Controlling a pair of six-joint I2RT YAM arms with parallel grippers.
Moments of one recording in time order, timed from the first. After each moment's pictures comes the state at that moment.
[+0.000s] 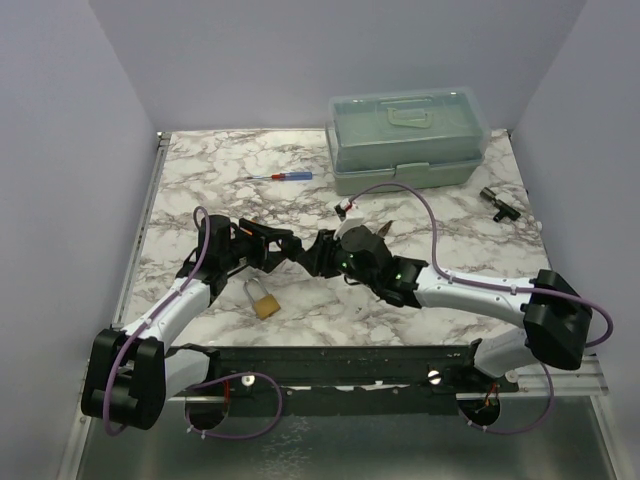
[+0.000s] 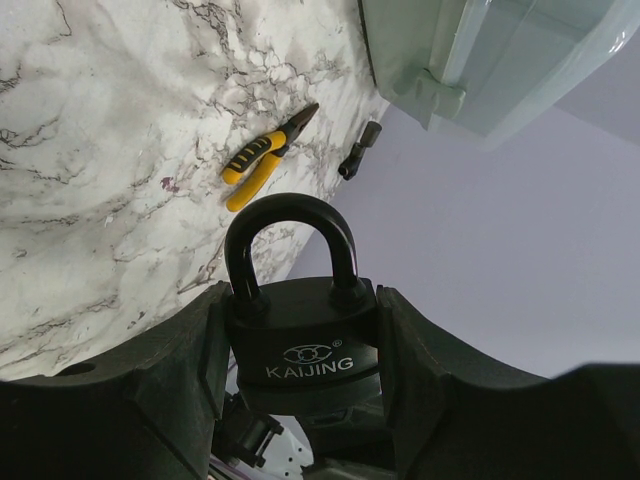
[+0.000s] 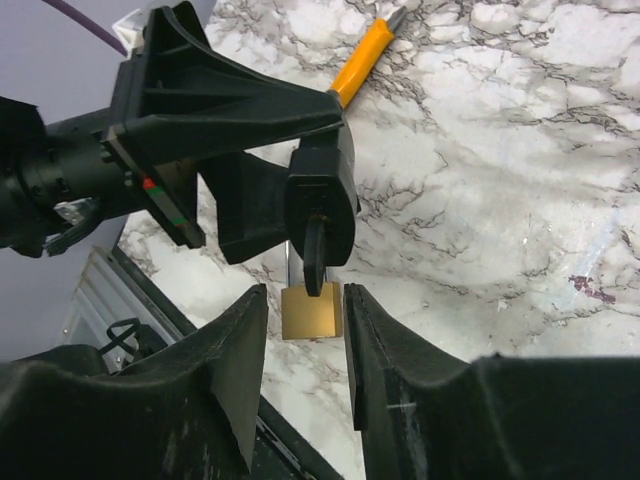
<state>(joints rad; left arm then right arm) -0.22 1.12 0.49 0.11 0.48 -1.57 1.05 1.43 0.89 0.18 0.20 0.71</state>
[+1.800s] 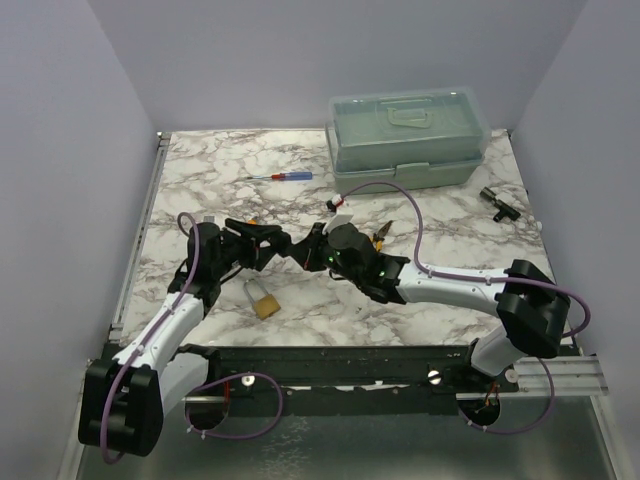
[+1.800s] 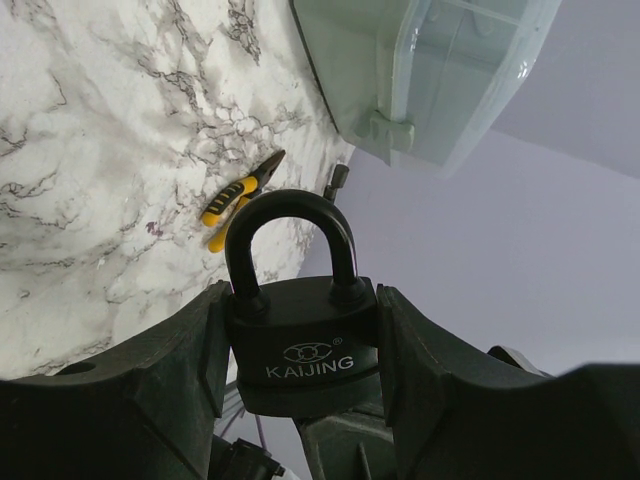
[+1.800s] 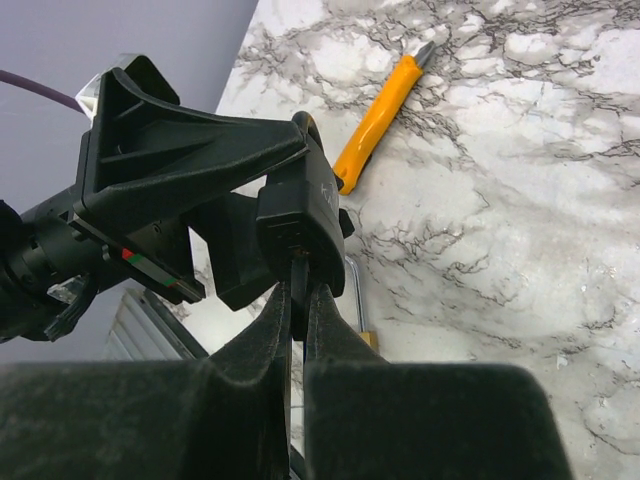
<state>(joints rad) -0.20 0.98 0.43 0.14 0.39 -1.55 1.05 1.57 0.96 0.29 0.23 0.79</state>
